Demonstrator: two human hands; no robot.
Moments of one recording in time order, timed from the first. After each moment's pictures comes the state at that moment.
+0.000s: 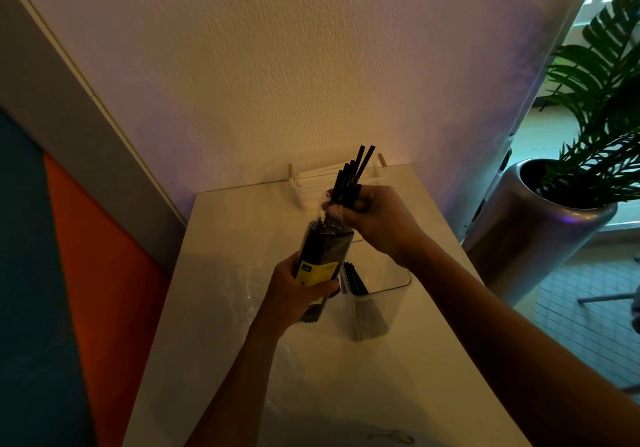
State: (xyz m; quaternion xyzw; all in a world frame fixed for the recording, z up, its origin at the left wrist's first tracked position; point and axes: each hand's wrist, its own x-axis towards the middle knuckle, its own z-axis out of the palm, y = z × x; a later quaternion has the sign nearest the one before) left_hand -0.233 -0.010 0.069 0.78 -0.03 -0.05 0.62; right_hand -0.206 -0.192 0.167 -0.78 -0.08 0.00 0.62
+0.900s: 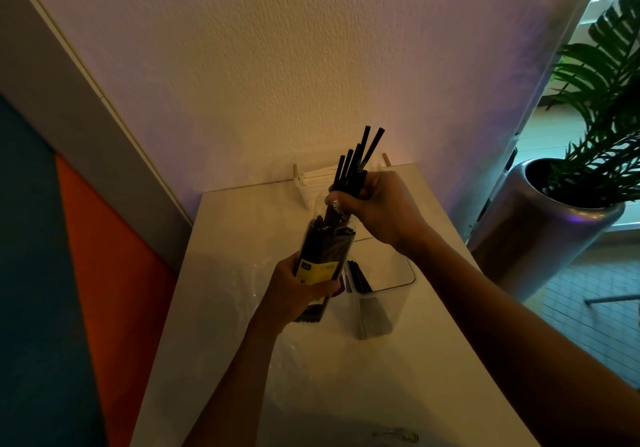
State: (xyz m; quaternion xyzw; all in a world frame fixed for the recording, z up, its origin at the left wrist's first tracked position) left_hand -0.236 -0.003 0.077 0.79 -0.02 -0.07 0.61; right_hand -0.203 -0.188 0.184 -0.82 -0.10 -0.07 0.56
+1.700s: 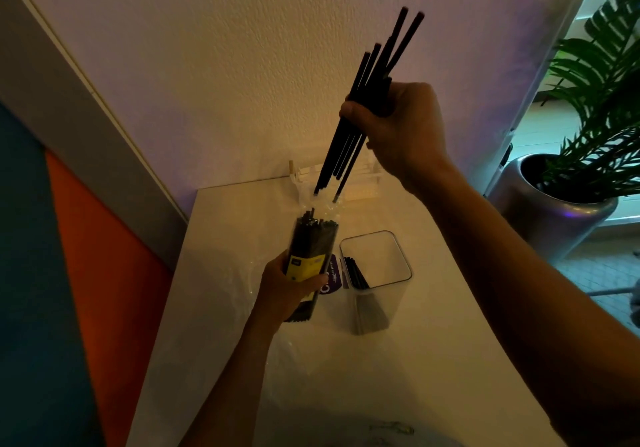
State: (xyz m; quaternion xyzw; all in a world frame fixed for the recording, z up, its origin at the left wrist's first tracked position) left_hand -0.227 0.006 0.053 0.81 0.03 -0.04 0.59; right_hand -0.189 -0.195 0.265 -0.80 -0.07 -0.26 0.53
